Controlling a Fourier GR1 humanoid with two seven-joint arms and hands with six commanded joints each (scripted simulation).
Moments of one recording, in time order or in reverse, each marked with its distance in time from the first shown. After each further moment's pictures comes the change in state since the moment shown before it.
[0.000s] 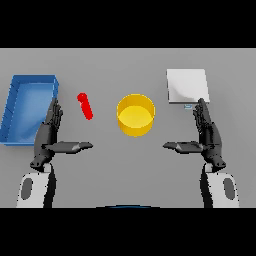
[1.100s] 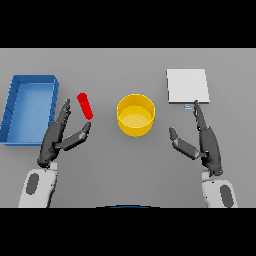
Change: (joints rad) left arm -0.042 0.062 -0.089 0.055 -0.174 -0.004 0.015; right arm 0.071 -0.057 0.119 -0.101 0.250 -0.067 -0.080
